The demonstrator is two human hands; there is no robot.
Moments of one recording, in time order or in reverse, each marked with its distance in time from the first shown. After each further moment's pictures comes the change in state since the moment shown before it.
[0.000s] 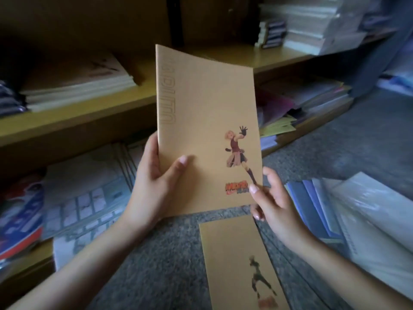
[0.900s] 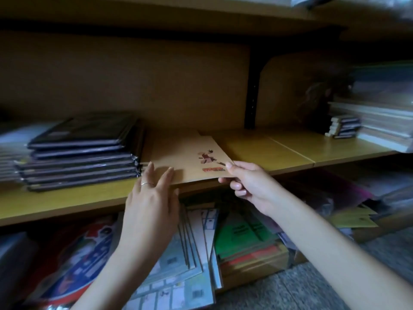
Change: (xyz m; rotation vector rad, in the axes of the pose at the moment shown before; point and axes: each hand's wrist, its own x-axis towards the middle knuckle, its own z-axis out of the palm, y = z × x) left_hand 0.041 0.041 -0.115 1.247 0.425 -0.039; right_hand 0.163 -0.141 0.143 0.178 -0.325 0.154
